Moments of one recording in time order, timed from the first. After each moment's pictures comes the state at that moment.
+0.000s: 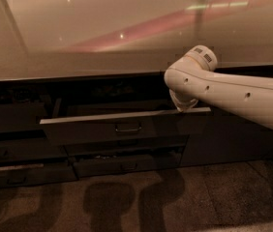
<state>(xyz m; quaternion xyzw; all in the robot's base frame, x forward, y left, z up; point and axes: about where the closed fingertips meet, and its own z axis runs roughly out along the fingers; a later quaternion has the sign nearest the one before) 0.663 -0.181 0.697 -0.80 0.56 -0.23 0.08</state>
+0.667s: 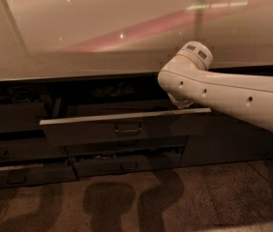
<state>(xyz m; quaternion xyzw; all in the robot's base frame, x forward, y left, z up) 0.652 -0.170 0.729 -0.78 0.56 -0.27 0.08</state>
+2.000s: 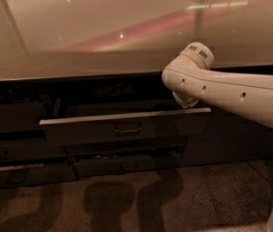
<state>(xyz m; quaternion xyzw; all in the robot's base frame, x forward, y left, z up) 0.669 -0.196 0.709 -0.77 0.58 -0.26 0.06</state>
